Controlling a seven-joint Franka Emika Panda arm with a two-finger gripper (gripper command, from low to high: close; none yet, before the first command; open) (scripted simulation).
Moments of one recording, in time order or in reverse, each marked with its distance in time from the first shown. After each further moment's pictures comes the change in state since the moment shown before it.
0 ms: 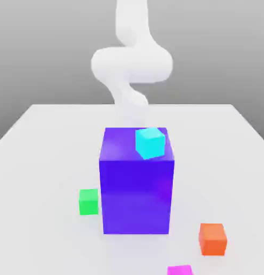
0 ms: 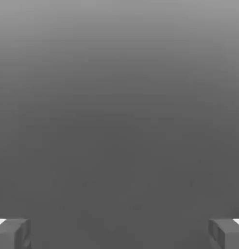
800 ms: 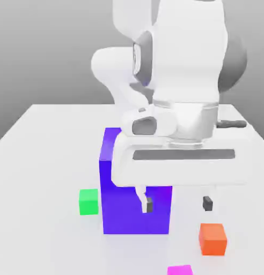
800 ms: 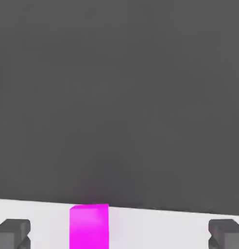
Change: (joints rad) arm 0.038 0.876 0.093 0.027 -0.086 0.250 0.108
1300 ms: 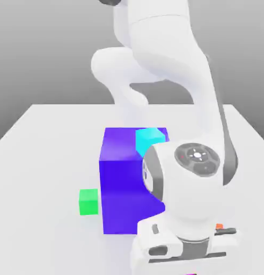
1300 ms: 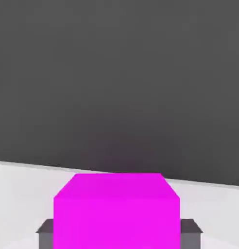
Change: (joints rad) arm 0.042 0.356 -0.015 0.039 -0.028 0.175 0.033
